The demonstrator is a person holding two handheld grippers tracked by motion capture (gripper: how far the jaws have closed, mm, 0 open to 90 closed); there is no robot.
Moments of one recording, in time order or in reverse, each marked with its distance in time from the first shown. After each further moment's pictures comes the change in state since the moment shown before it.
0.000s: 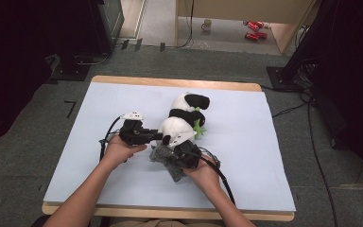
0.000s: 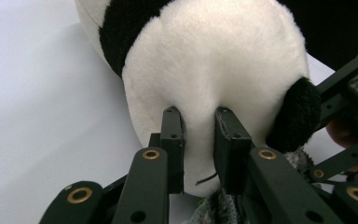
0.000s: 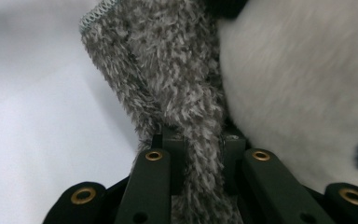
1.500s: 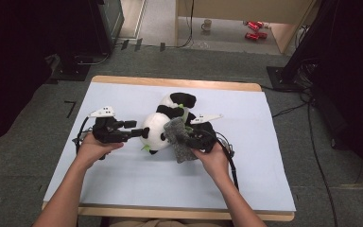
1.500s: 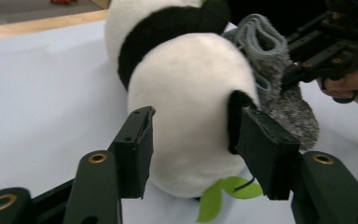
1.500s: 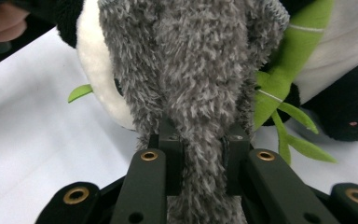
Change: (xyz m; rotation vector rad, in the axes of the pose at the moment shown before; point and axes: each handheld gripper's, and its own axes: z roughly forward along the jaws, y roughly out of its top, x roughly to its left) left arm 0.012 -0.006 -0.071 -0.102 0.059 0.051; right arm -0.049 0.012 -0.043 -0.210 0.024 0.218
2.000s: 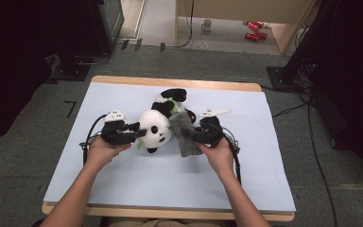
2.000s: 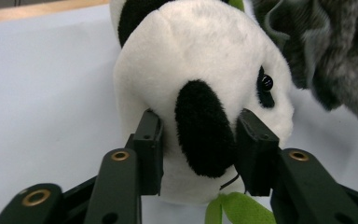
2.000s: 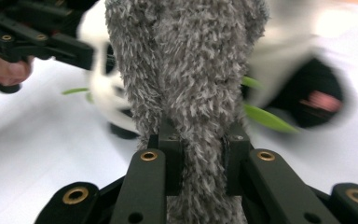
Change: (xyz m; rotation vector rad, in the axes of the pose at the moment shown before) left arm 0.003 -0.011 0.022 0.044 0.162 -0.064; right arm -0.016 0.009 -0.017 -0.042 -0.024 0.043
